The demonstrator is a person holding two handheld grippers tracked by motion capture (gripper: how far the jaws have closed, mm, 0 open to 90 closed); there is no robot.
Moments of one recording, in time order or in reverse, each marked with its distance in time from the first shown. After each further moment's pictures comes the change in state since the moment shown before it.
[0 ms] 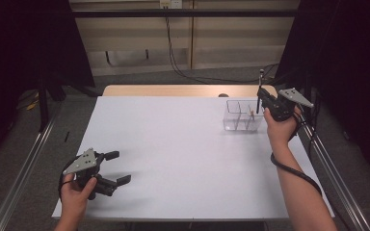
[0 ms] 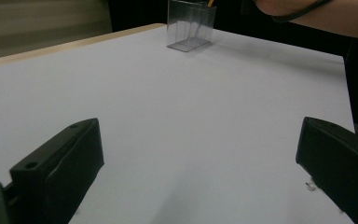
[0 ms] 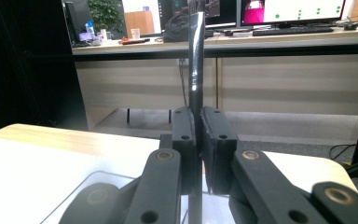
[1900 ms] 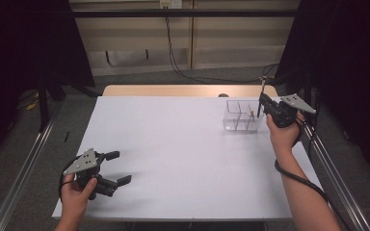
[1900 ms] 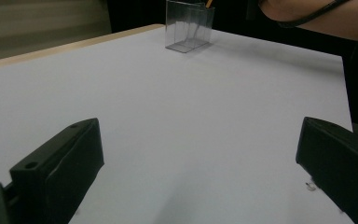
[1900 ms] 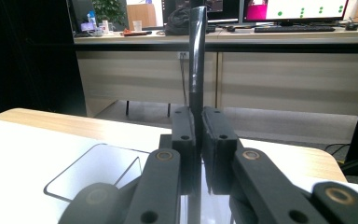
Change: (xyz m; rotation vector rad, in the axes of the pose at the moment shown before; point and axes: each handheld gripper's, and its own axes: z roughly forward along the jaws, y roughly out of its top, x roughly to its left) left arm -0.003 0.002 0.001 -0.003 0.003 0.006; right arm -0.001 -0.009 -0.015 0.019 0.005 -0.037
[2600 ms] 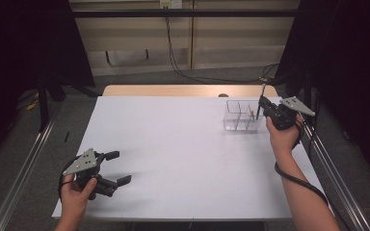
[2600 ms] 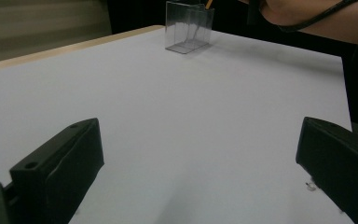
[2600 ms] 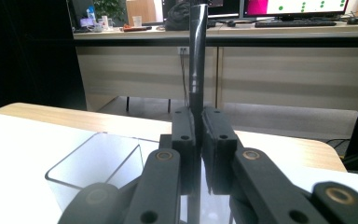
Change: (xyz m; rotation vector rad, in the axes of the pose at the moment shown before) left arm 0.000 0.001 -0.001 -0.004 -0.003 0.000; right arm 0.001 -0.008 -0.003 0.013 -0.002 0.005
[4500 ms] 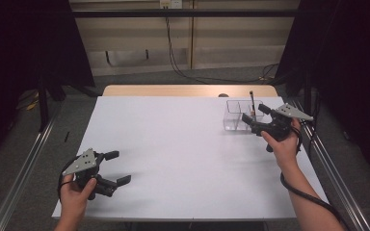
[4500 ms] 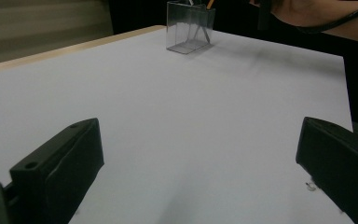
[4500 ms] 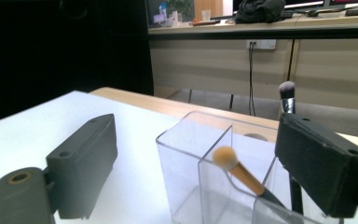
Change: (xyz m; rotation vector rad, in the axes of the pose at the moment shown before) left arm -0.001 0.001 -0.001 0.004 0.005 0.004; right arm 0.021 -0.007 -0.018 0.037 0.303 0.004
